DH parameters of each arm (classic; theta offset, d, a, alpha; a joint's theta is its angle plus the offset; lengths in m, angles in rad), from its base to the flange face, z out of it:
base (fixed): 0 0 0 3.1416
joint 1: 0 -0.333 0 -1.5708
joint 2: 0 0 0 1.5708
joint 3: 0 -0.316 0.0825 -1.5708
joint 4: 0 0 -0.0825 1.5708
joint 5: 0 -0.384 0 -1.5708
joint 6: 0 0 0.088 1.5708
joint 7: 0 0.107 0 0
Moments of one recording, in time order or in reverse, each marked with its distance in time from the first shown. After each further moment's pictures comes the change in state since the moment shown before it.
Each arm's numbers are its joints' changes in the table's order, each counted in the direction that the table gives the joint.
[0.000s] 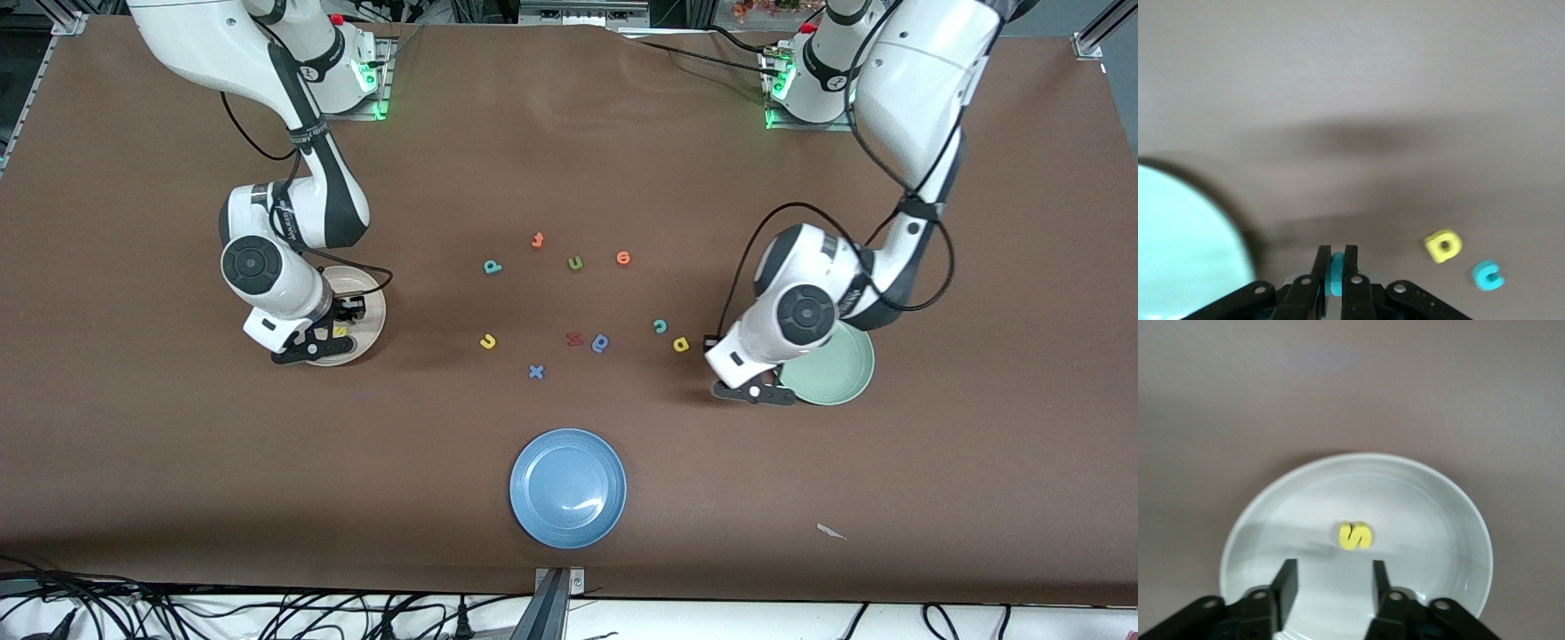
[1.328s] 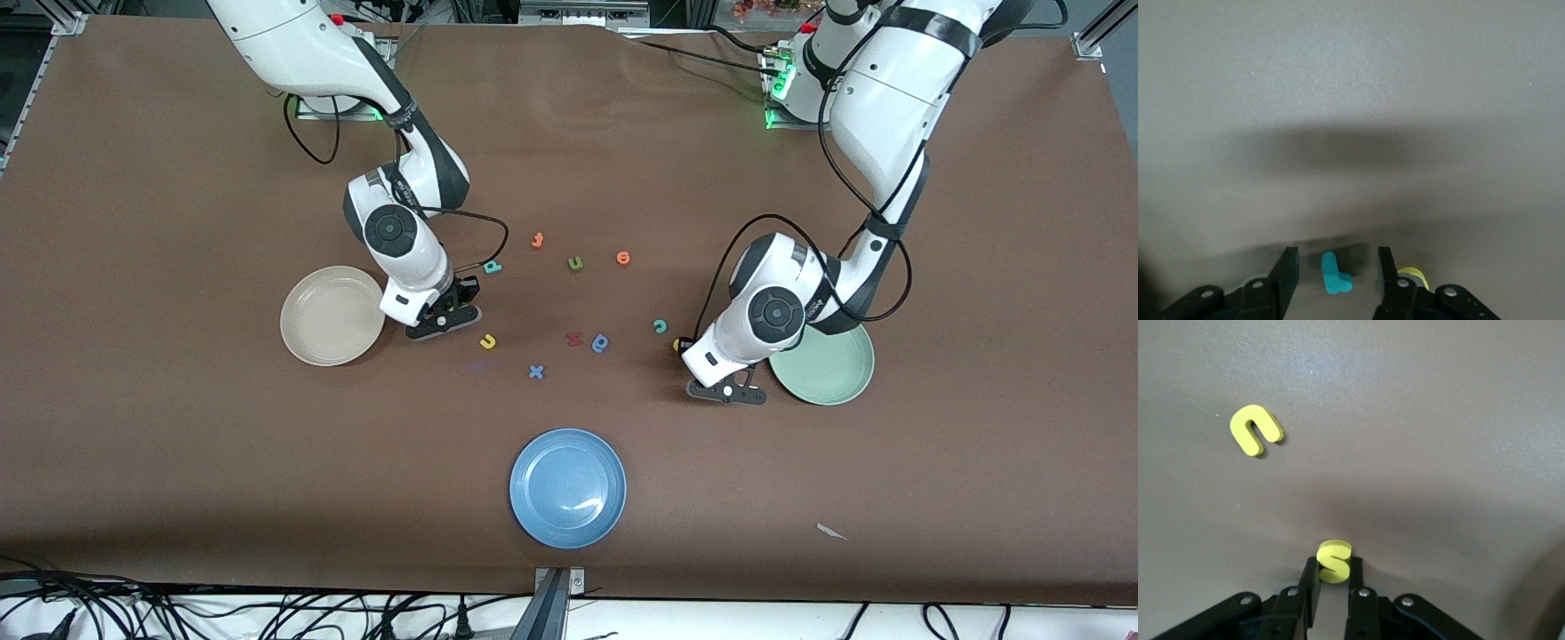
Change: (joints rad) left arm 0.060 -0.106 0.020 -0.024 0.007 0.179 -0.082; right arm -0.026 -0.096 -0.277 -0.015 0.012 0.213 0.167
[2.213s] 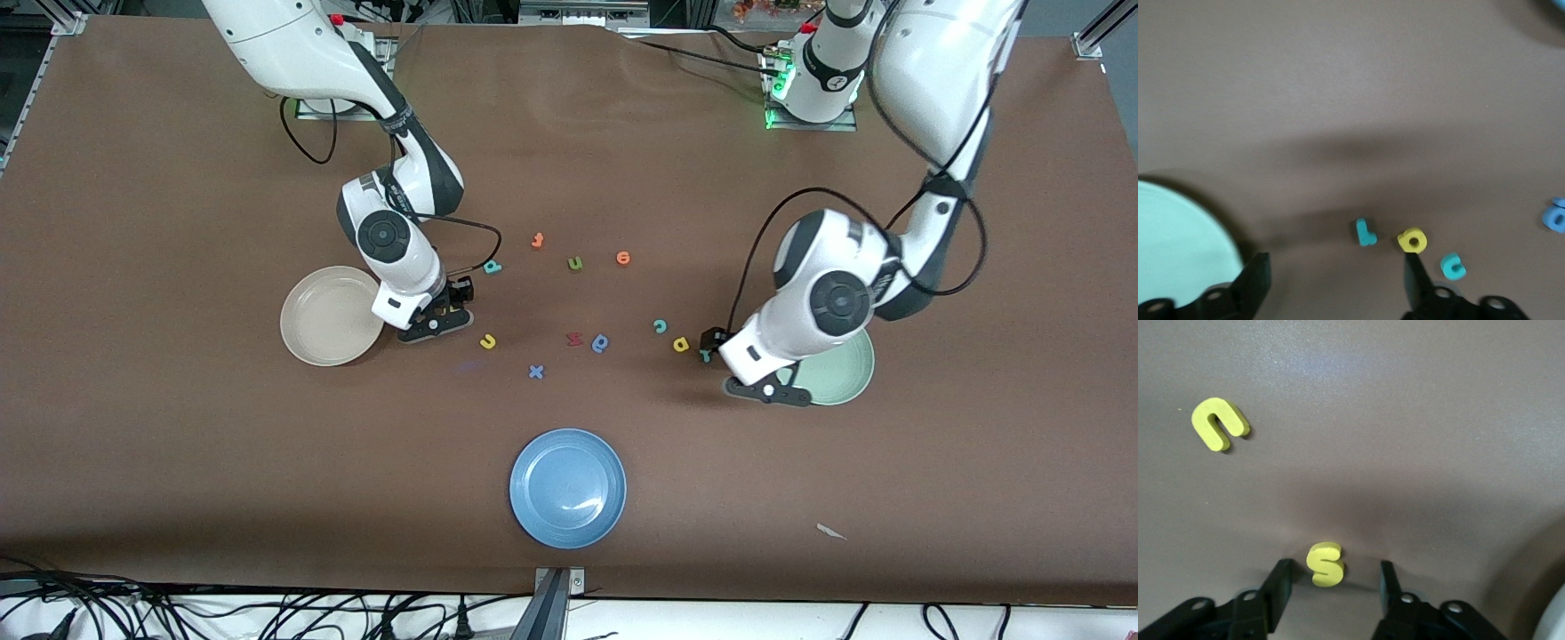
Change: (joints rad) left arm -0.033 0.106 0.000 0.037 0.017 -0.143 0.071; right arm 0.009 -0.001 0.014 -0.001 0.000 -0.019 -0.001
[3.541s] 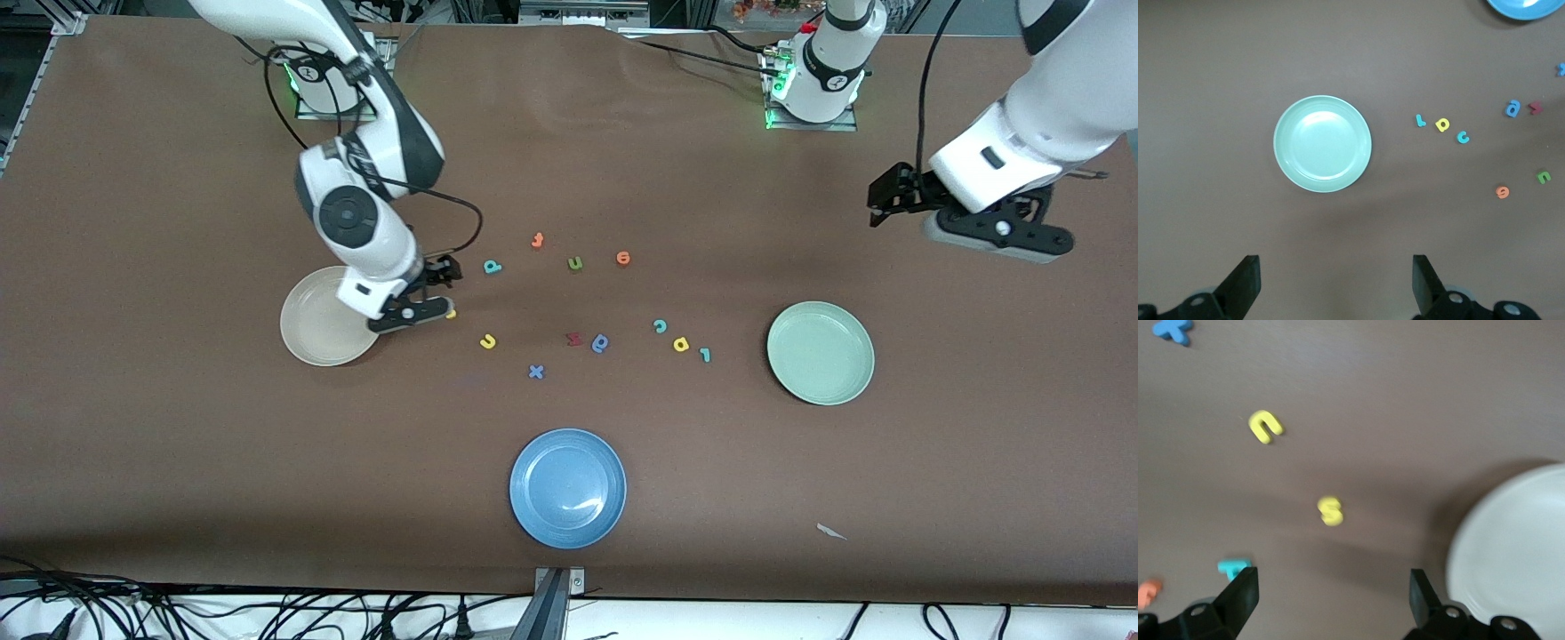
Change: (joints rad) left arm -0.184 0.583 -0.010 -0.017 0.057 -0.560 0.272; right arm 0.005 0.120 -0.005 0.077 -0.003 -0.237 0.008
